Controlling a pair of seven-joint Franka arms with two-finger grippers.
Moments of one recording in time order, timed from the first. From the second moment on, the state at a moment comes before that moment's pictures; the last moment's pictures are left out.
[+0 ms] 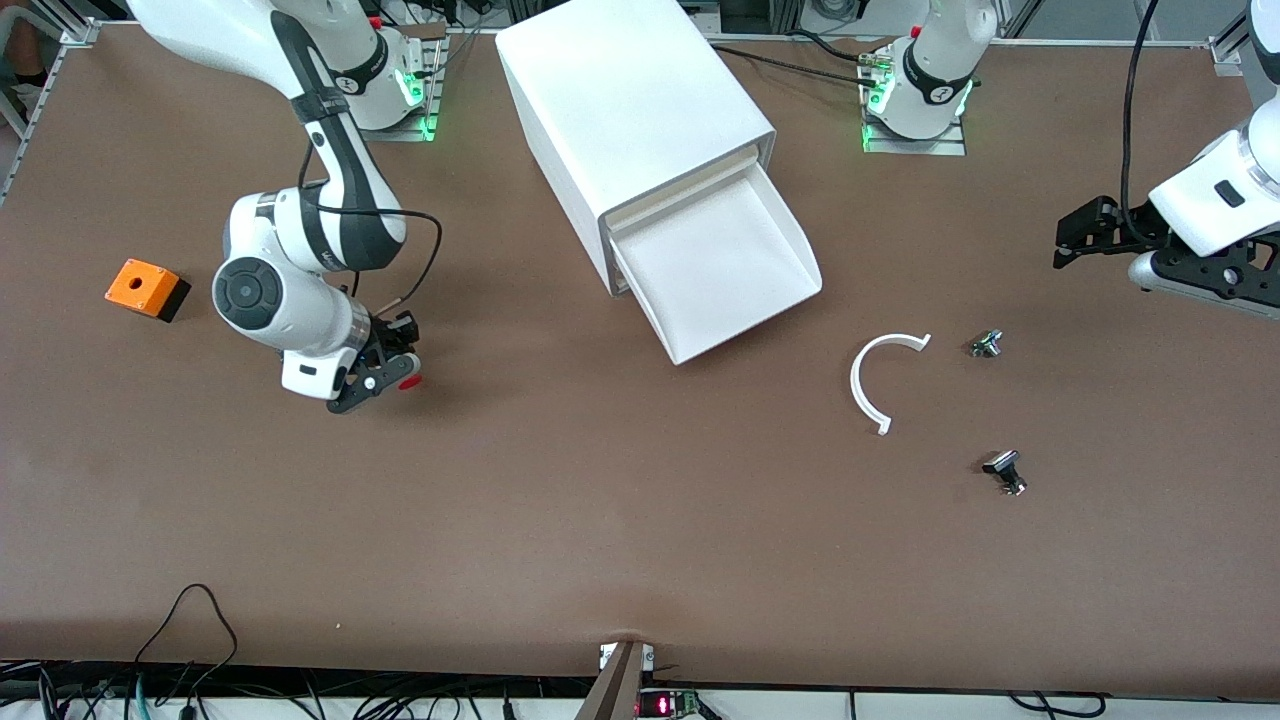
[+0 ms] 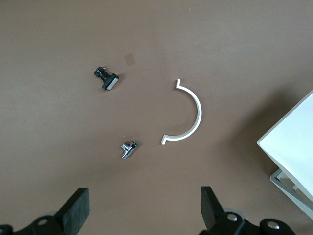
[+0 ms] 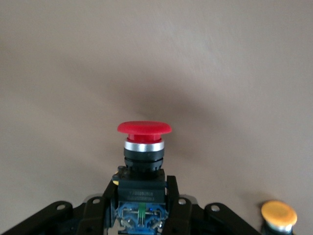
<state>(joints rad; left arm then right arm) 0.10 0.05 -0.15 -1.60 -0.01 1.60 0.21 0.39 0.36 -0.17 -1.97 0.13 2.18 -0.39</state>
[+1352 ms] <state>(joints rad) -0.06 0.25 -0.33 -1.79 -0.01 2.10 -0.50 0.34 0.38 -0.16 -1.93 0.13 2.23 -0.40</state>
